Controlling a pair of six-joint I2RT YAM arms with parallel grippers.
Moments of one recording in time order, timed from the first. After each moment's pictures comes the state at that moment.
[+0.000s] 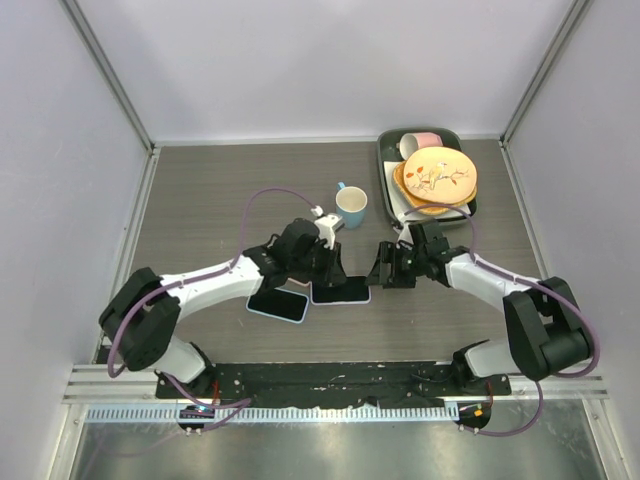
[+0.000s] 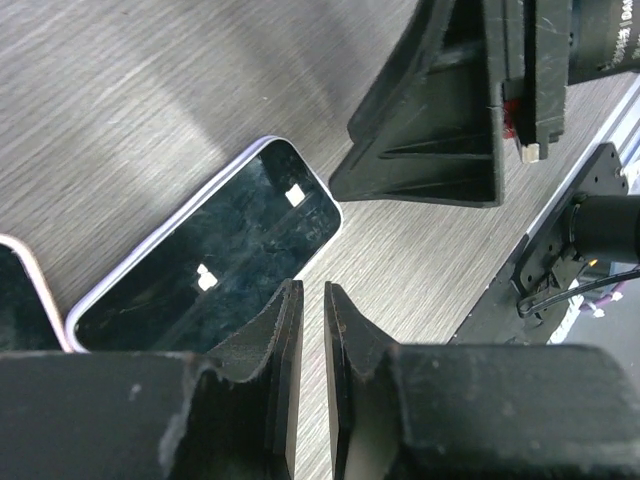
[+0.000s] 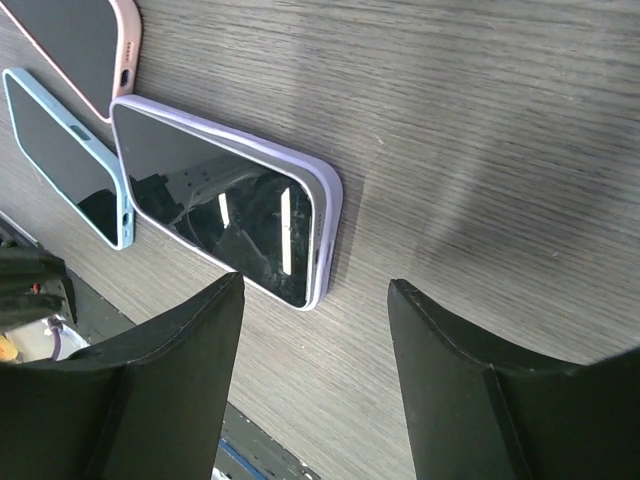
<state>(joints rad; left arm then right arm) -0.83 1.48 0.86 -0.02 0.26 -0.46 0.36 1.37 0.63 -0.21 -0.45 0.45</state>
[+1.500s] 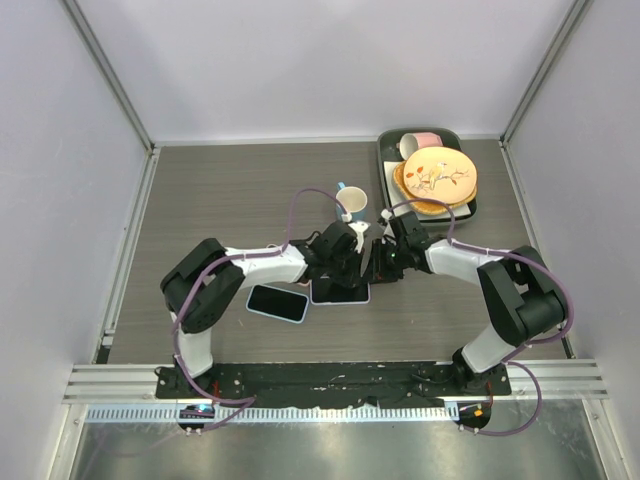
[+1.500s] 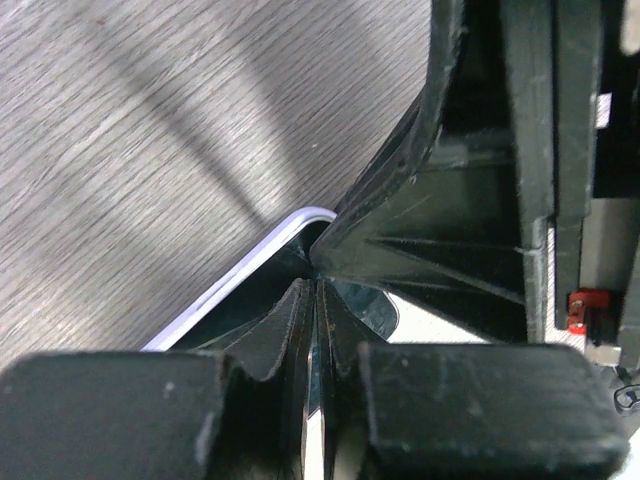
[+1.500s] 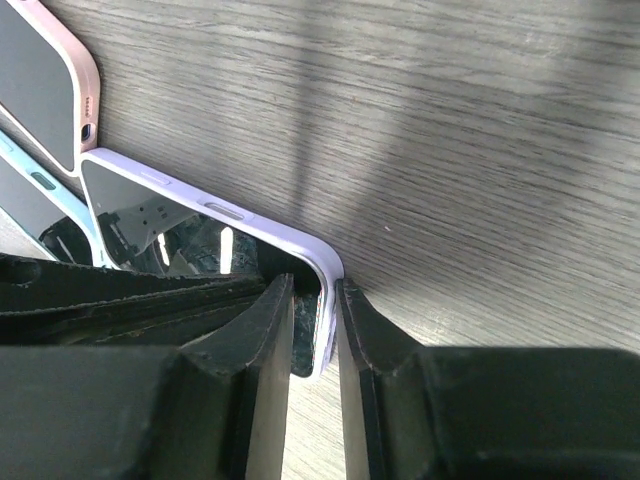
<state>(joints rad) -0.90 1.87 1.12 -0.11 0.13 -0.44 0.43 1.62 0.75 -0.19 -0.39 0.48</state>
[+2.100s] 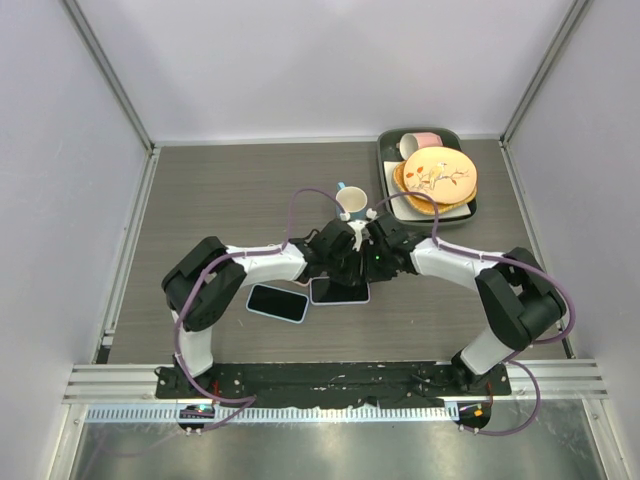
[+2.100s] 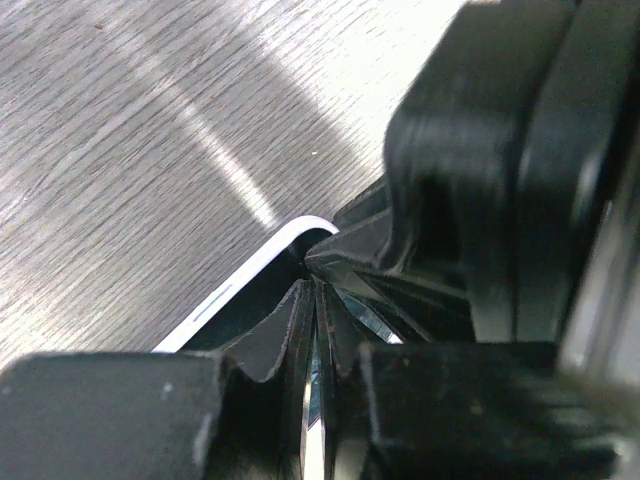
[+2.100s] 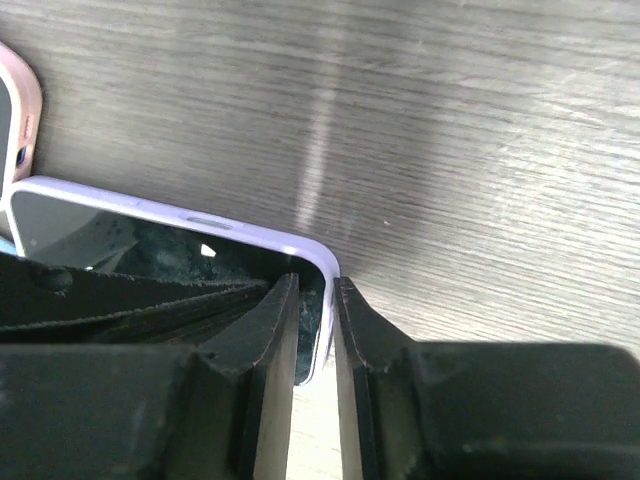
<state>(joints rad) -0.89 1.89 1.12 -0.07 0.18 -0.47 0.58 1.61 0.83 -0.32 -0.10 0.50</state>
